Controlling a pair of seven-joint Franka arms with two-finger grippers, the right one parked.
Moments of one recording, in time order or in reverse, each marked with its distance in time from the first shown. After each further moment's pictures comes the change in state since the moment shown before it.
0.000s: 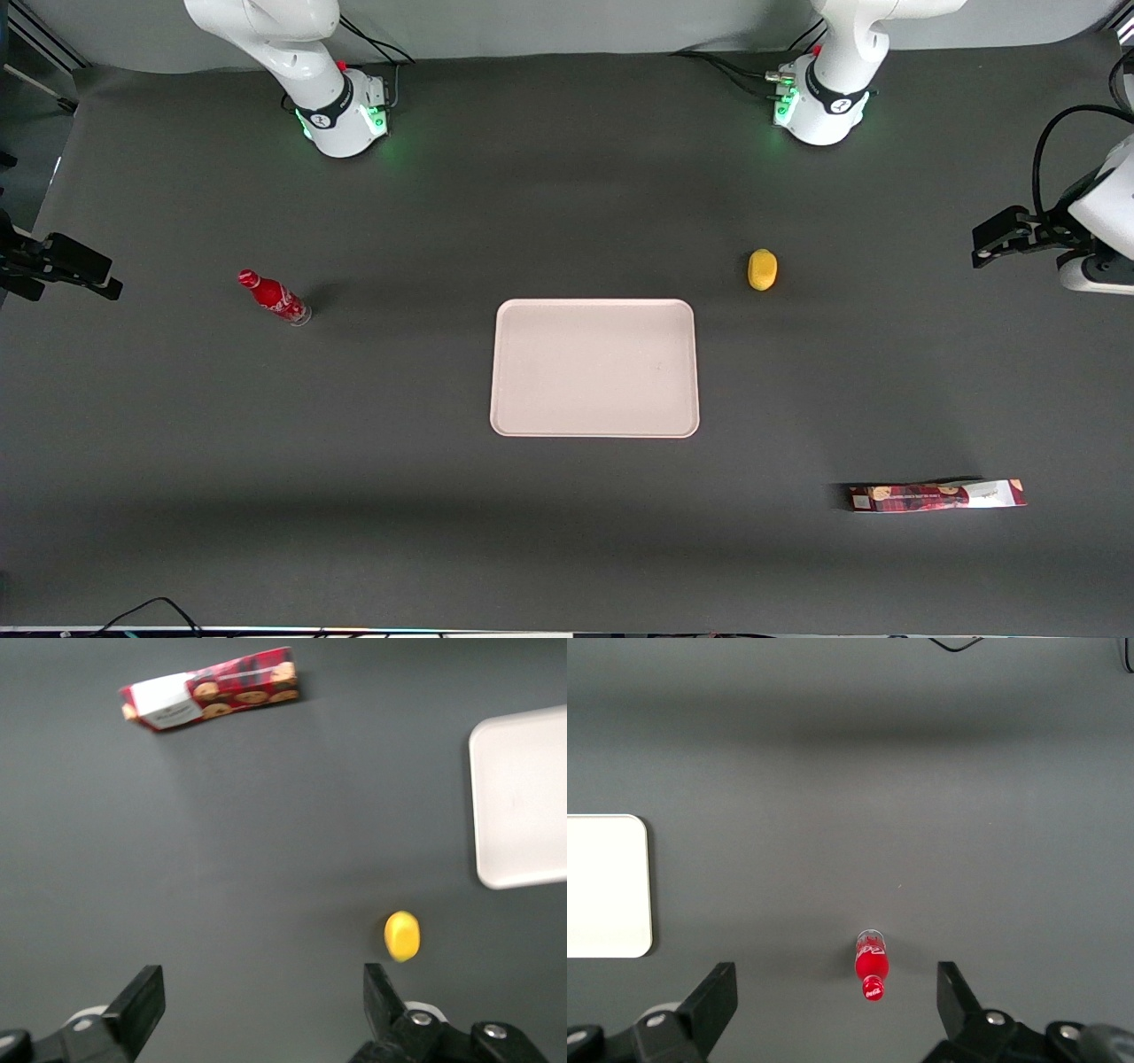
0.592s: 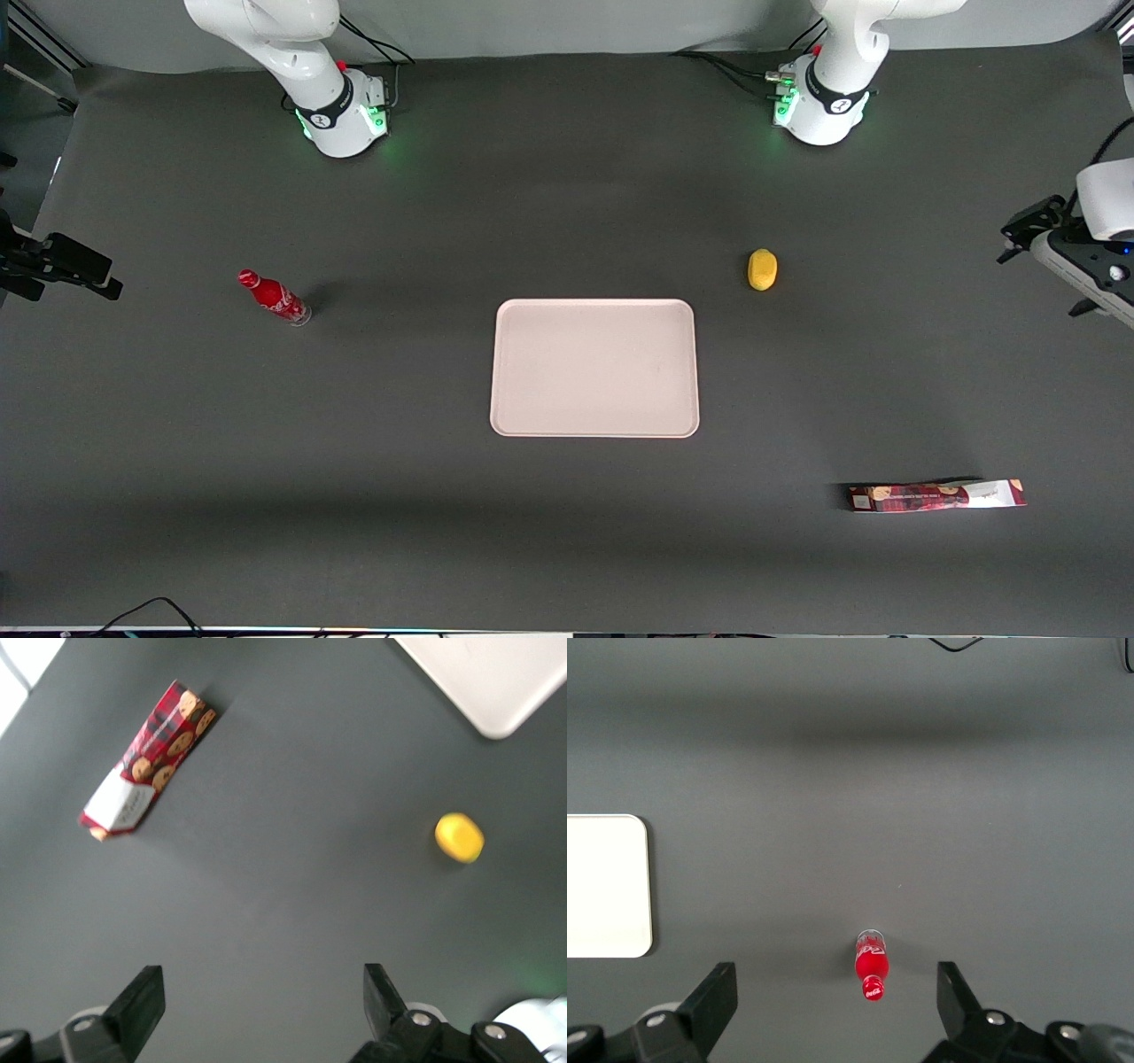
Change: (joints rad) arm 0.006 0.084 0.049 0.068 0.003 0.010 0.756
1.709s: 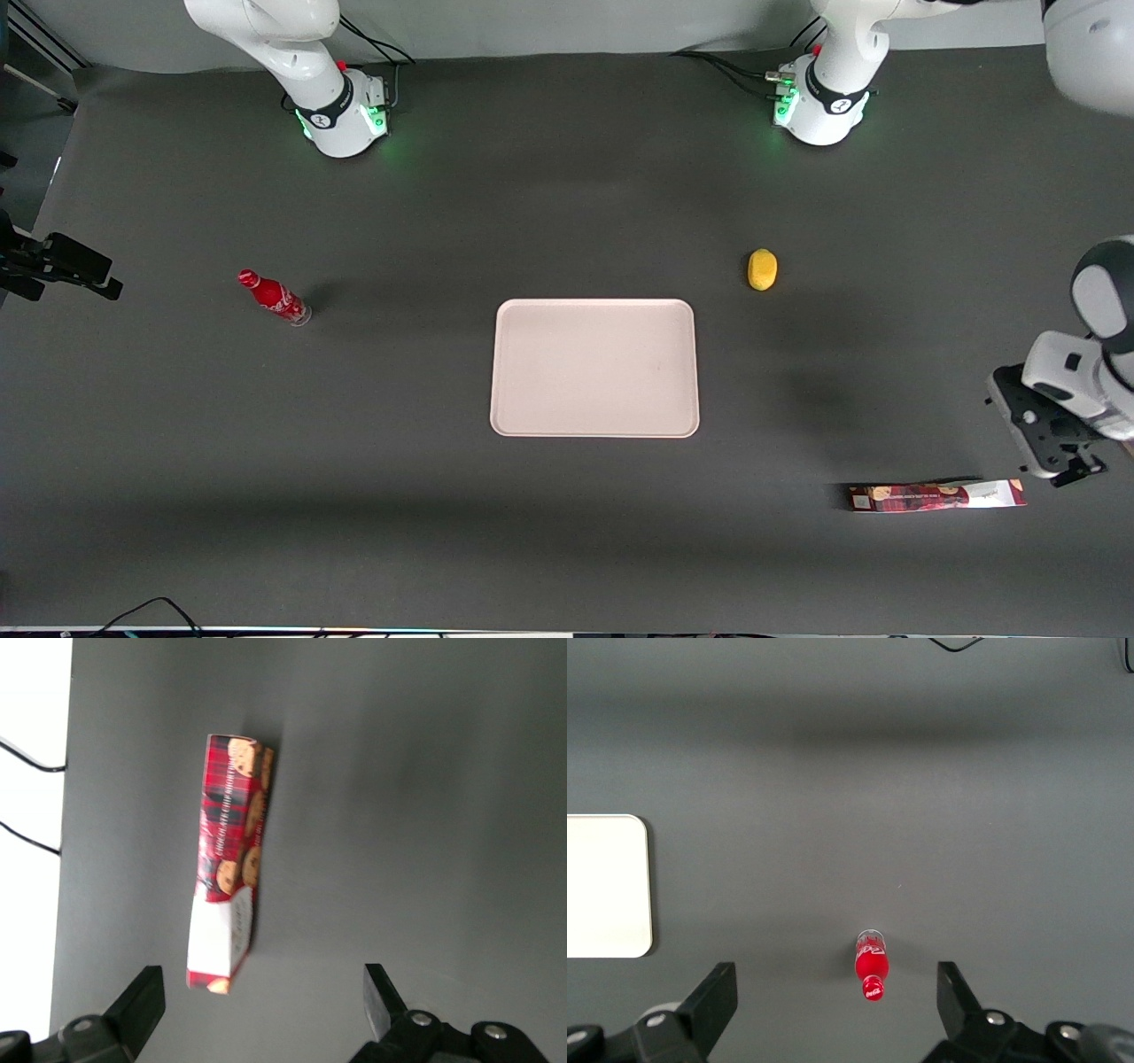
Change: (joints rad) arm 0.034 0.465 0.032 0.195 -0.052 0.376 0.558
